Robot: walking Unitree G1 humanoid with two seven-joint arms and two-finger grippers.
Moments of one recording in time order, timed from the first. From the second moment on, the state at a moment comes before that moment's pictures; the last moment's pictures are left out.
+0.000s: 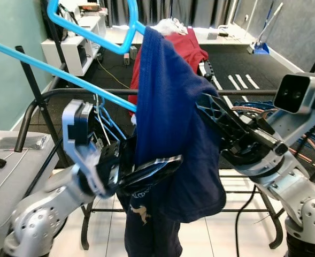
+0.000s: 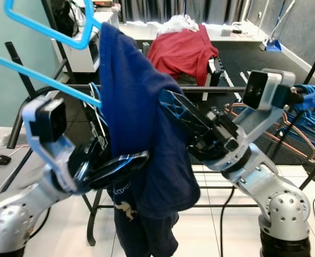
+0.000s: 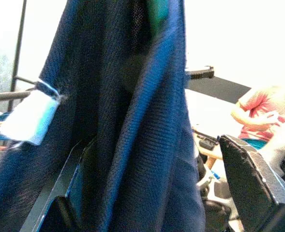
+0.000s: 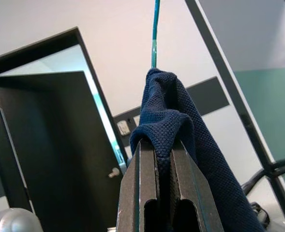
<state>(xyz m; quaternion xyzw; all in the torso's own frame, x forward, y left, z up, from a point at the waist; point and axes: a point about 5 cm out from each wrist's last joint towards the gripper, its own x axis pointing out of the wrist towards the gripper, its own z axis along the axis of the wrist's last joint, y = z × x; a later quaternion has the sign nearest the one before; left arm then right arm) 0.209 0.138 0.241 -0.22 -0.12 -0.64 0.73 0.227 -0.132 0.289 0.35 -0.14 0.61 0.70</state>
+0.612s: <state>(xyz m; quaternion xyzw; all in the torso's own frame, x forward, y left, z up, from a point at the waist) 0.260 0.195 0.202 -0.21 -0.11 -0.27 0.93 0.257 -0.119 0.200 0.10 0.04 0.52 0.85</state>
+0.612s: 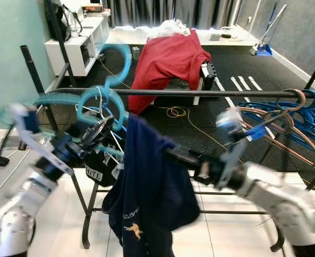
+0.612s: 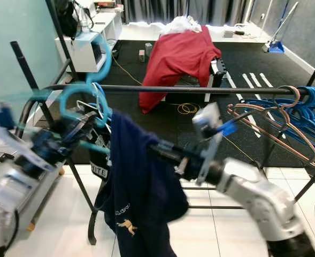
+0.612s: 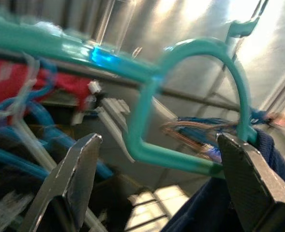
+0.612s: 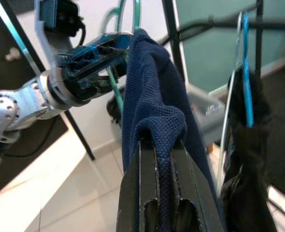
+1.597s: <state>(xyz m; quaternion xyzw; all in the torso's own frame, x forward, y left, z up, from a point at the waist) 0.265 0.192 0.155 -0.07 -0.05 -0.12 0.99 0.272 -0.110 0.142 0.14 0.08 0.46 0.87</state>
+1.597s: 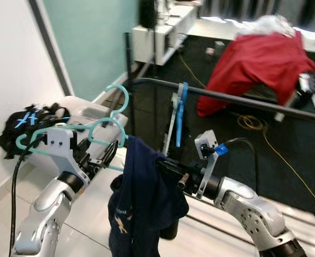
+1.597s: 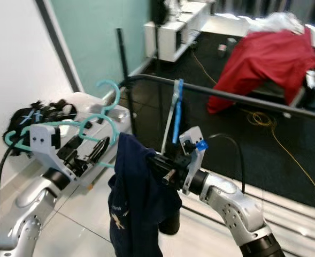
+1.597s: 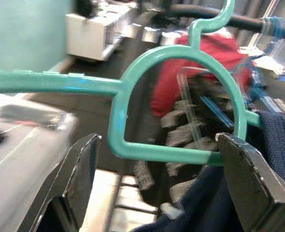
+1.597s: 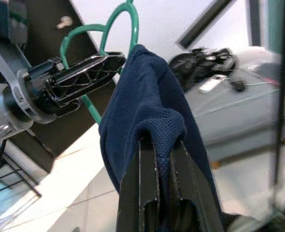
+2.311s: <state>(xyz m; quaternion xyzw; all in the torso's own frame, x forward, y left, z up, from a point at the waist) 0.281 0.191 0.146 -0.08 -0.04 -0.09 0.99 0.281 -0.108 0.130 0.16 0.08 0.46 0.87</state>
